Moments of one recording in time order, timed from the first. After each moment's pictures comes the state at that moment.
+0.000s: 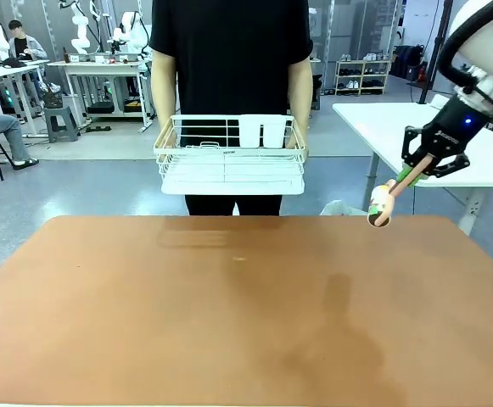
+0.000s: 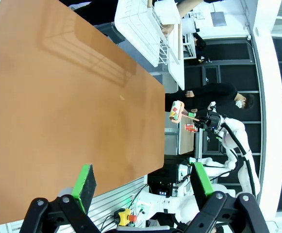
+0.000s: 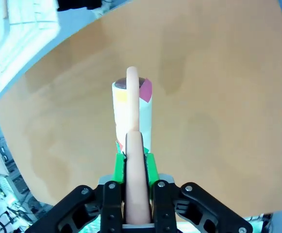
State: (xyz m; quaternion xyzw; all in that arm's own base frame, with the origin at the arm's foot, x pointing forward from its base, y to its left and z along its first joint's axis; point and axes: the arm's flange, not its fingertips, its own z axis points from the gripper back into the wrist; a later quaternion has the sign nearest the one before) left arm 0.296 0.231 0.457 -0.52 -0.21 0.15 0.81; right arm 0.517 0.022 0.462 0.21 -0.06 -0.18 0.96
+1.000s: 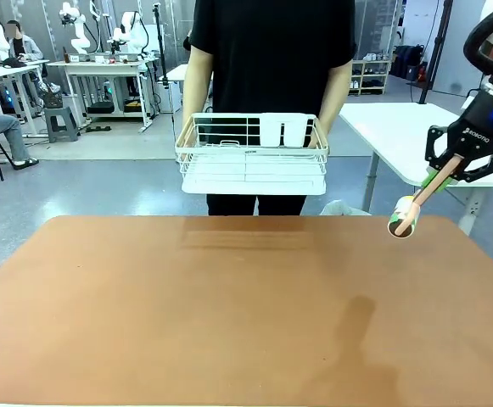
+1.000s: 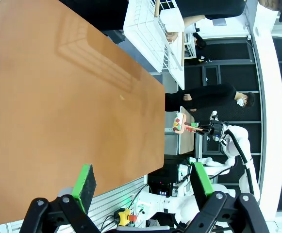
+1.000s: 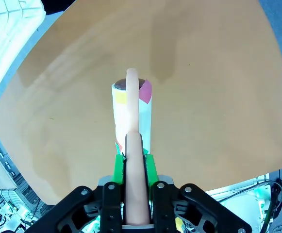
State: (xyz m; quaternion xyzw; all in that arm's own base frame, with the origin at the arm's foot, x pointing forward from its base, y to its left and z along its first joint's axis) left arm 0.296 0.230 0.457 -0.52 -0.21 0.15 0.82; right arm 0.472 0.011 0.479 0.18 -0.03 -0.26 0.95
